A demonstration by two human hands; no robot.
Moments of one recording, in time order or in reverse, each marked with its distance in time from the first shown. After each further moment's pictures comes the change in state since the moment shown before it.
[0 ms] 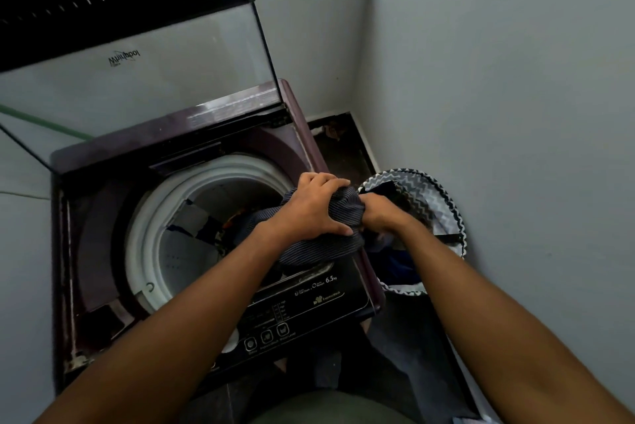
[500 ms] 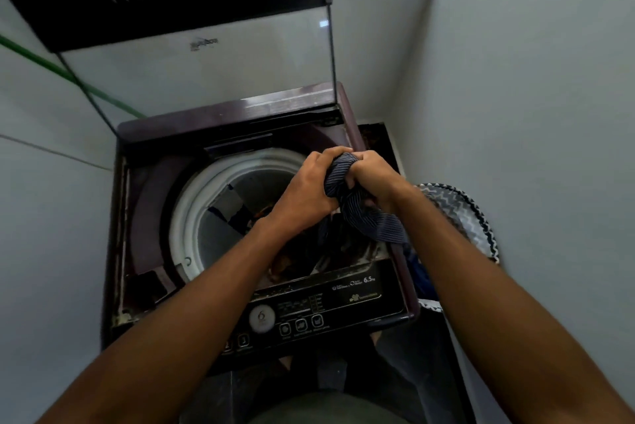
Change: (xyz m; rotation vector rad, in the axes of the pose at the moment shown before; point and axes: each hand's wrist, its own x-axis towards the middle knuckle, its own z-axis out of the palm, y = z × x) left_hand -0.053 -0.035 -0.047 -0.325 0.394 -0.047; right_hand -0.025 -0.143 -0.006 0.597 0.021 -0.163
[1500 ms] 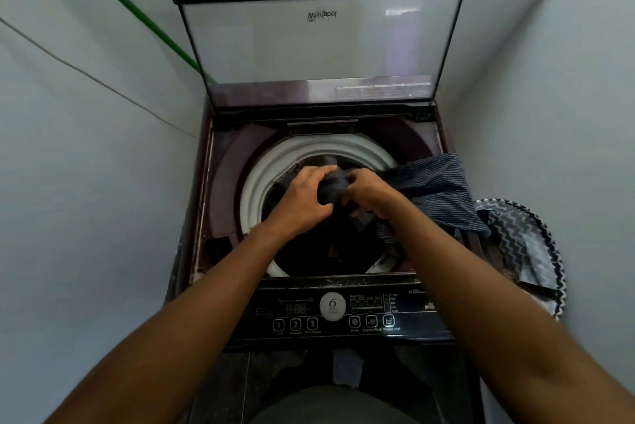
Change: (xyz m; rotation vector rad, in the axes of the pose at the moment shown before) left_hand -0.075 -0.130 -0.069 0.074 0.064 -0.260; right_hand 0.072 0.017 0.153 -0.422 -0.151 0.169
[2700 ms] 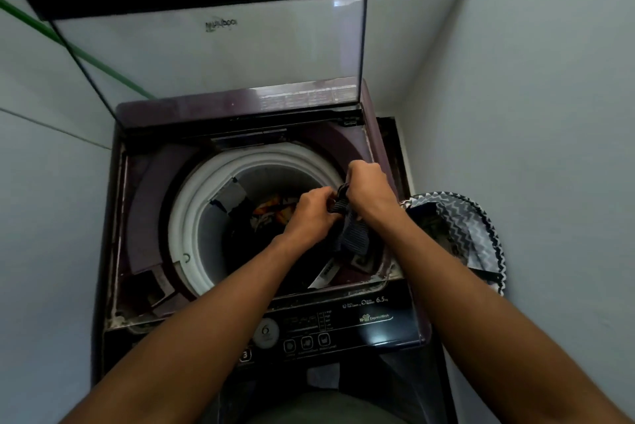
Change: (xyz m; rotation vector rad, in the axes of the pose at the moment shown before) left_hand 0.059 0.079 0.111 -0.107 -0.112 -0.089; right_hand -0.029 0.050 -0.097 -0.449 0.497 -0.093
